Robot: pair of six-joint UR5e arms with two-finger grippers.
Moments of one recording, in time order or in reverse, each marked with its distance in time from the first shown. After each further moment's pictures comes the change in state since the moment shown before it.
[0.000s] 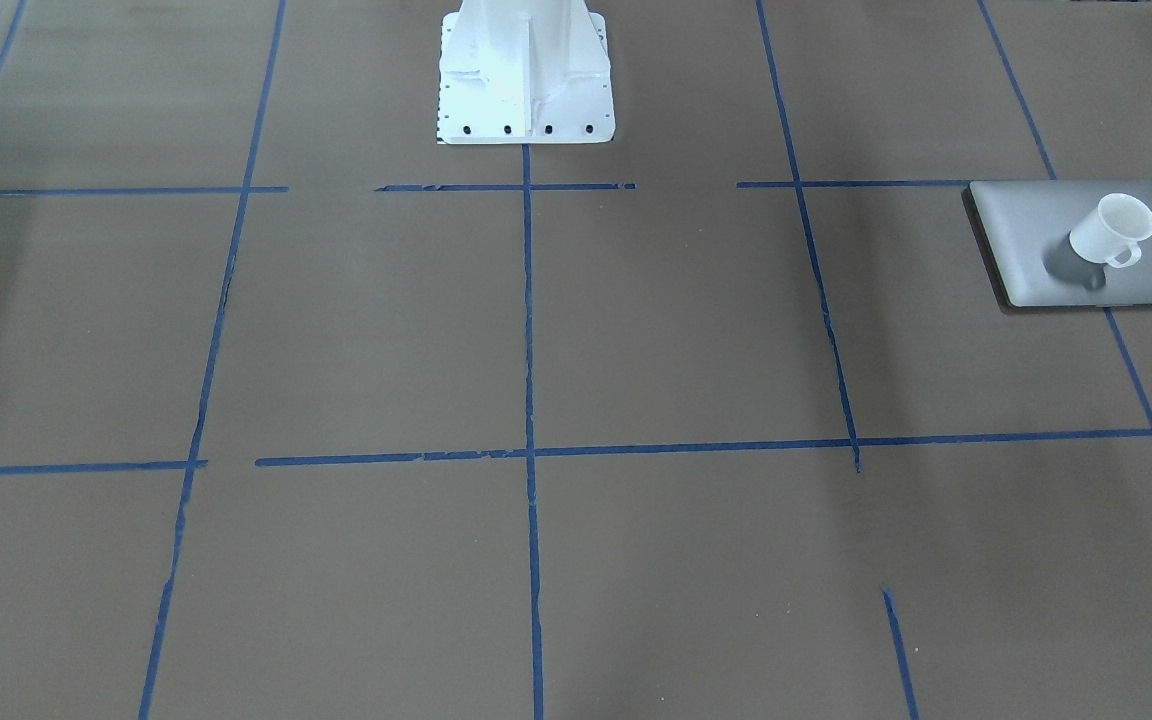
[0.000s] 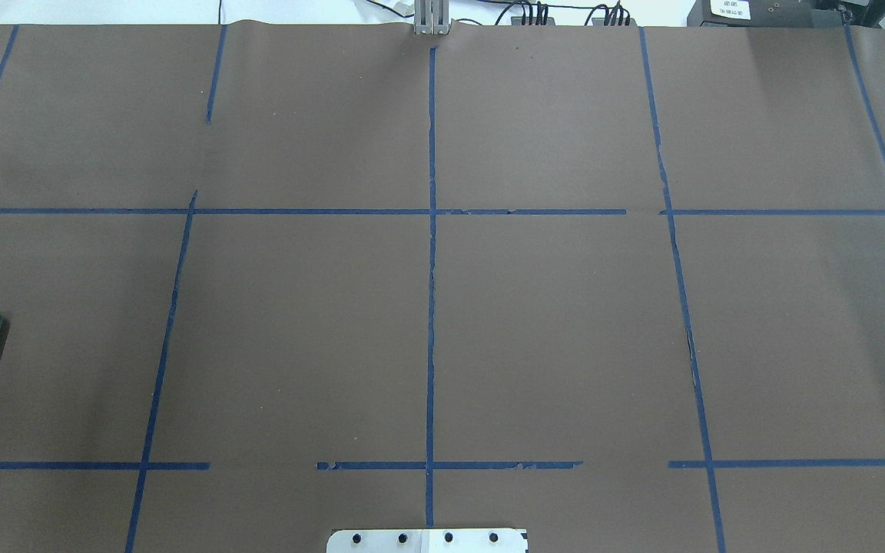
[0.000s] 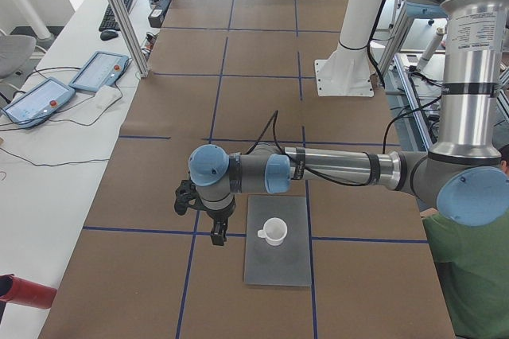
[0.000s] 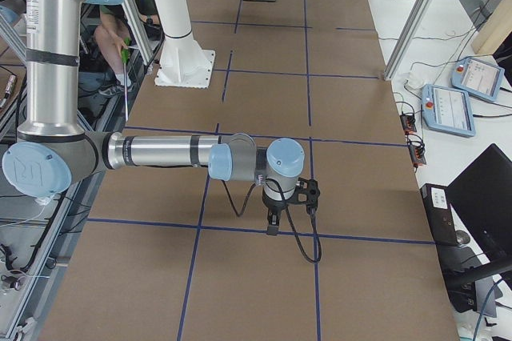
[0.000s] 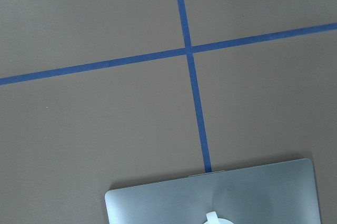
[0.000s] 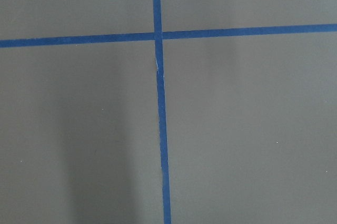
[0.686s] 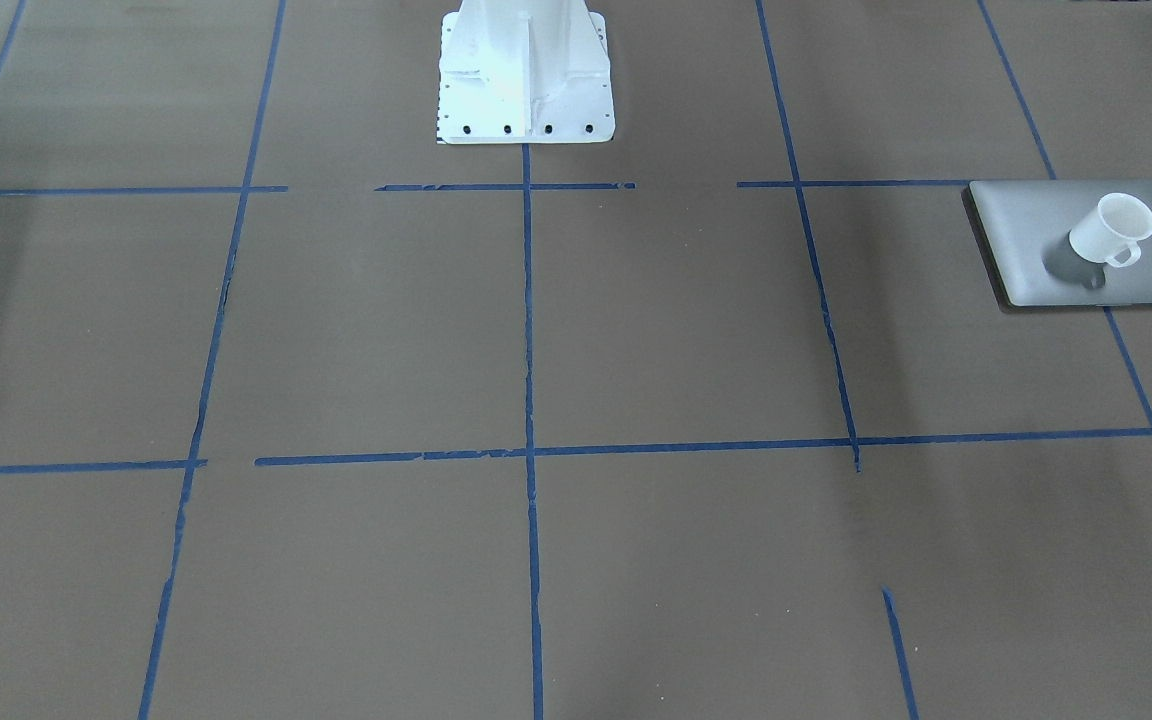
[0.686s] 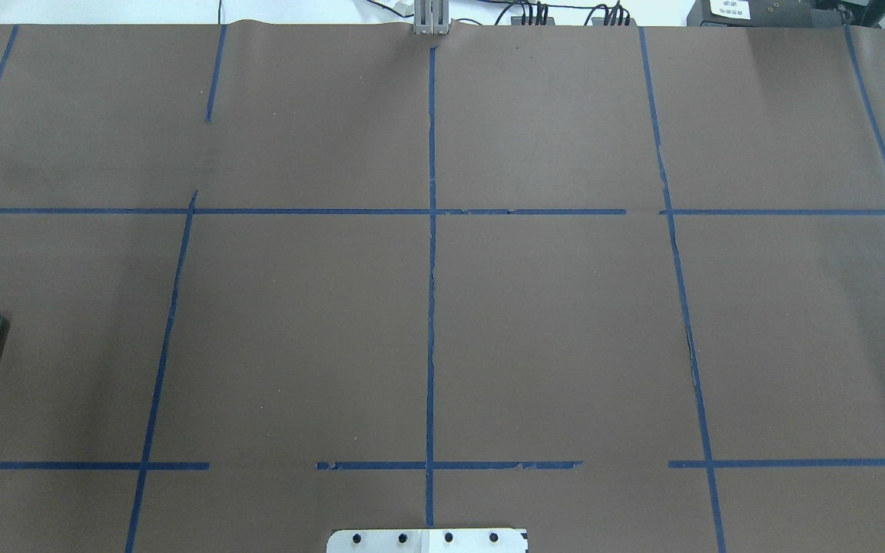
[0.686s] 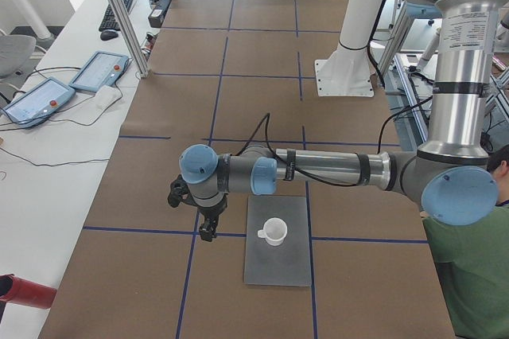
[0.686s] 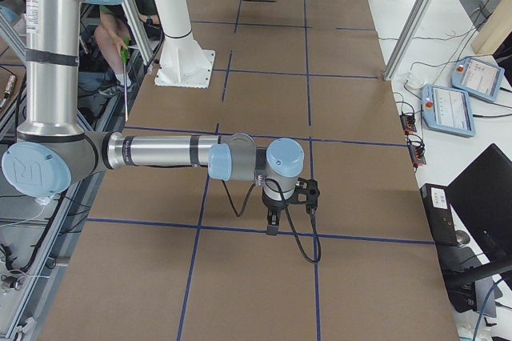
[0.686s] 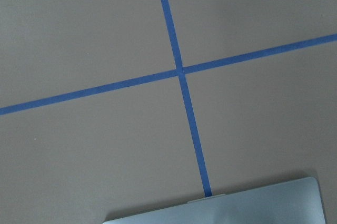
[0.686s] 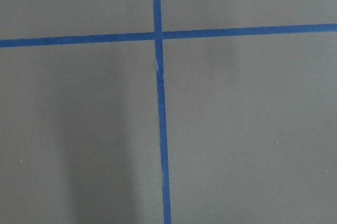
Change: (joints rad) left arm 0.038 -0.012 0.022 -0.030 -0.003 0.124; right arm 0.000 0.000 0.000 0.000 0.000 0.000
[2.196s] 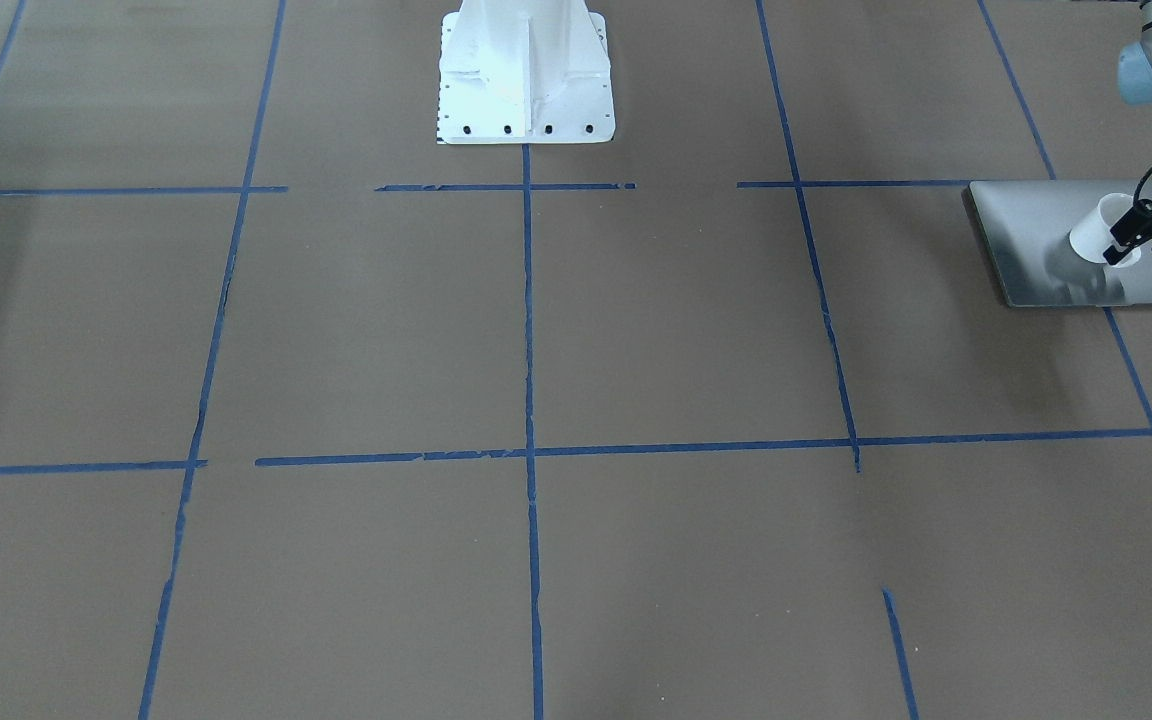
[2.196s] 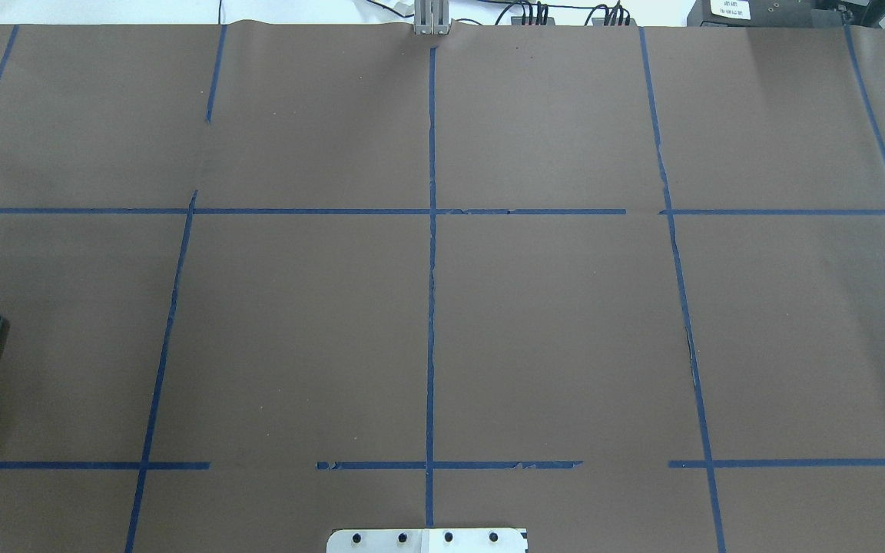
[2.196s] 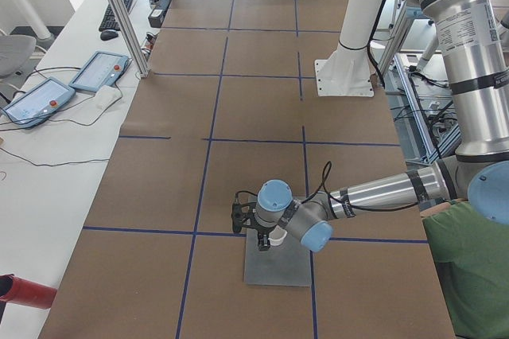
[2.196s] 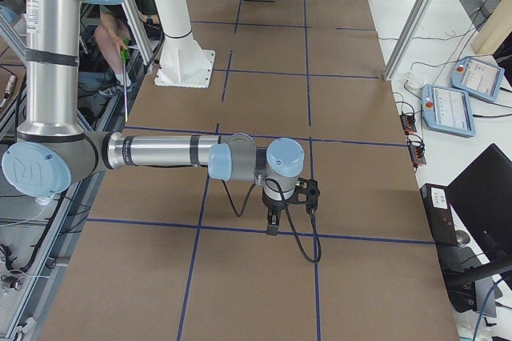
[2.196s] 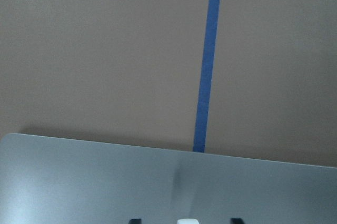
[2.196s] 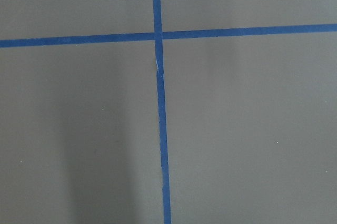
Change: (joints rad) left arm 0.356 0.280 0.153 -0.970 0.089 -0.915; right arm 0.000 0.000 0.000 0.000 0.000 0.000
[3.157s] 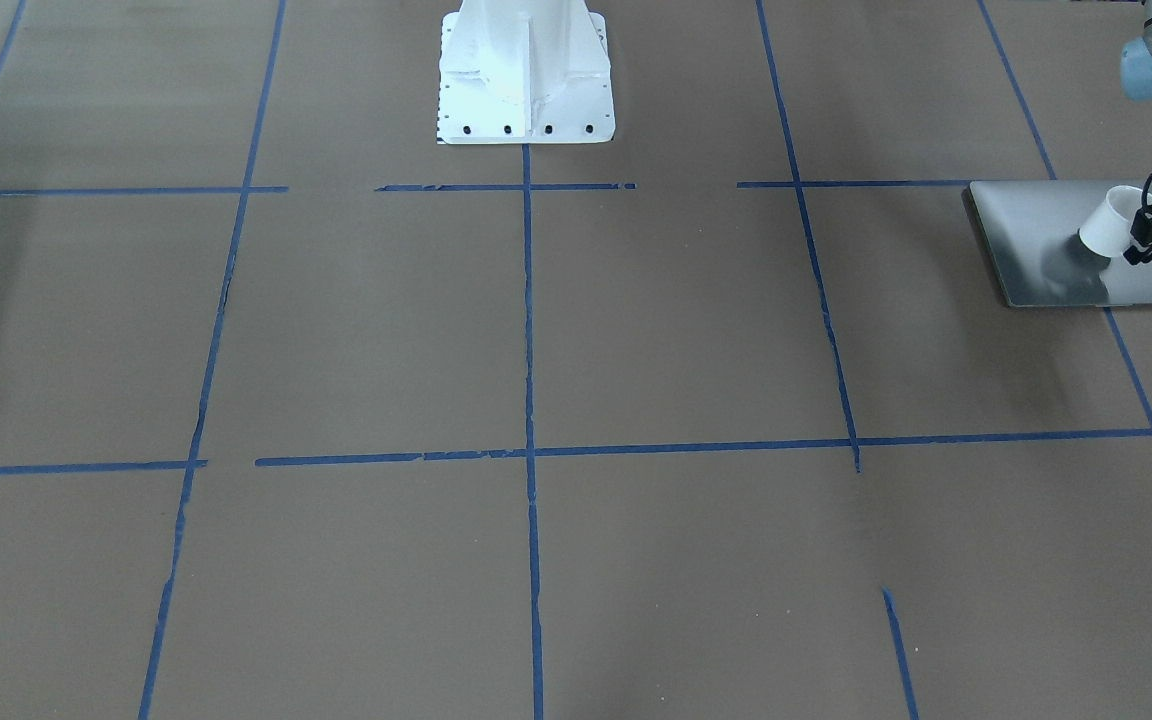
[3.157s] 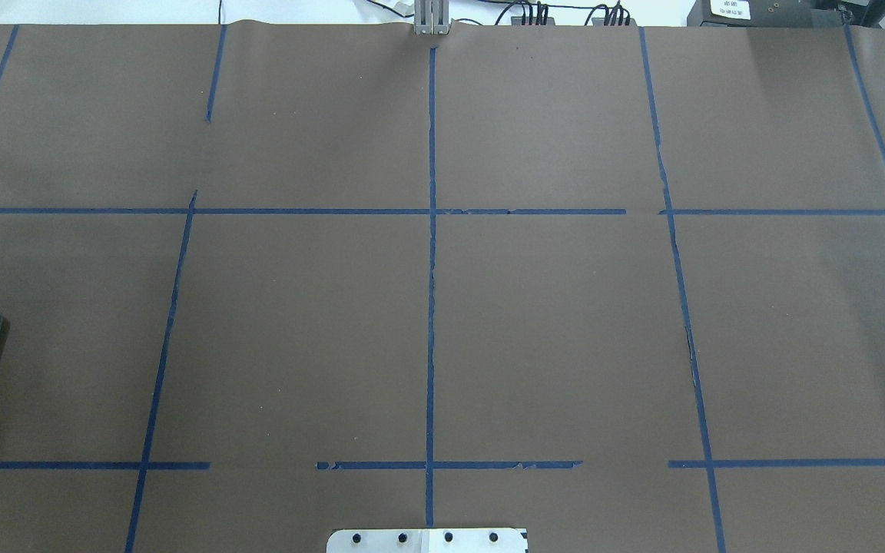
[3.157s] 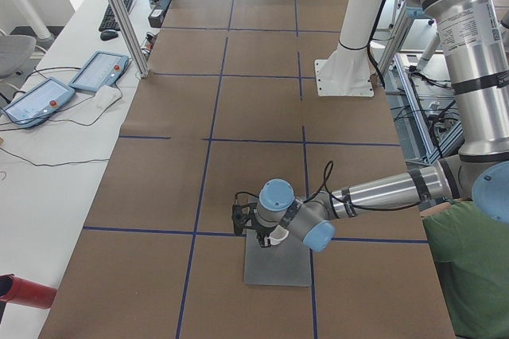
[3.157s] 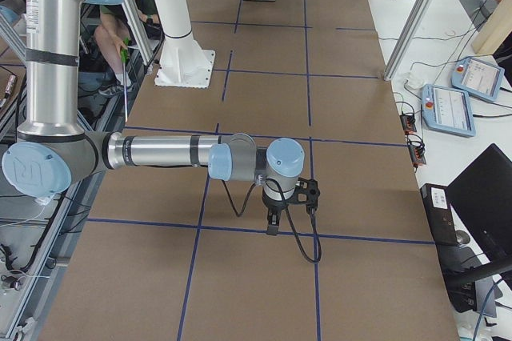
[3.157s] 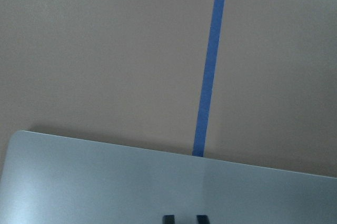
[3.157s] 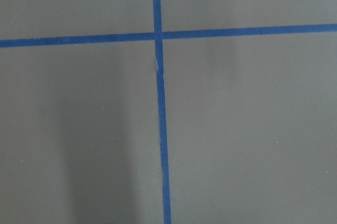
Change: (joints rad) left arm -0.010 0.016 -0.013 -0.001 0.021 -0.062; right arm 0.000 0.000 0.000 0.000 0.000 0.000
